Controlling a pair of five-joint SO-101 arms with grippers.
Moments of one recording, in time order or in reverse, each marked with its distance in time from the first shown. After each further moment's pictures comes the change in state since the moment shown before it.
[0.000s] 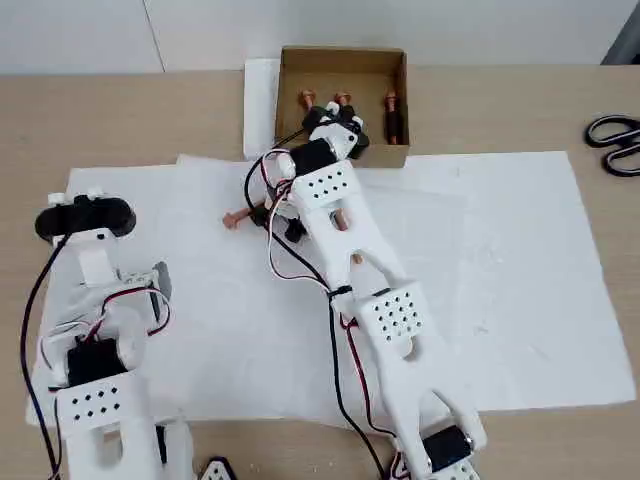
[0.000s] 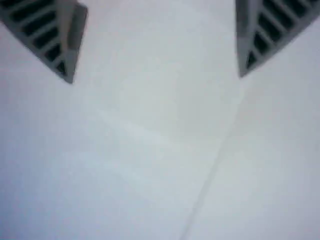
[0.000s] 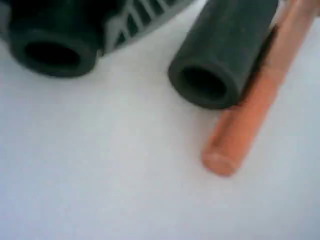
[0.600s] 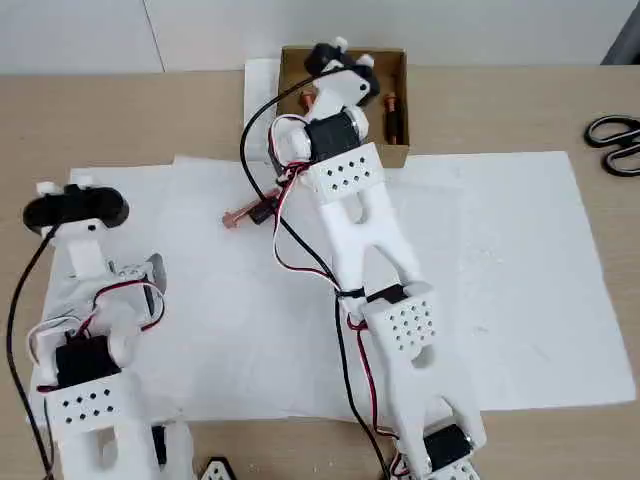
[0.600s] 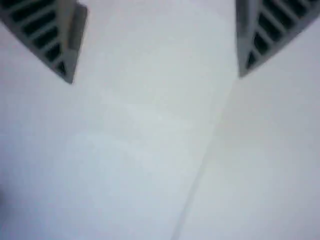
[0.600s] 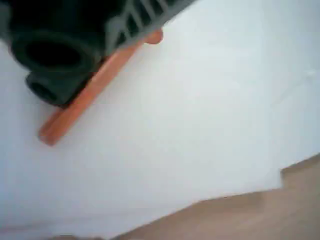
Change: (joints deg) left arm 0.4 0.0 -8.2 6.9 0.1; right arm 0.3 -14.0 -7.3 1.1 2.7
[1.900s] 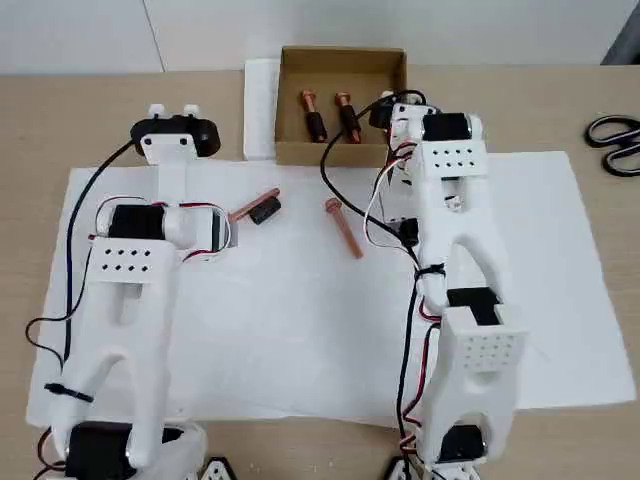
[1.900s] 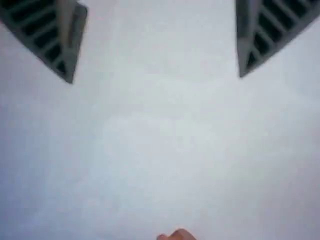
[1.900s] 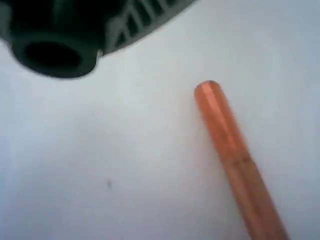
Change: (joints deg) left arm 18.9 43.1 -35.7 13.9 6.1; right arm 21.1 -20.3 48.1 -2.1 50.5
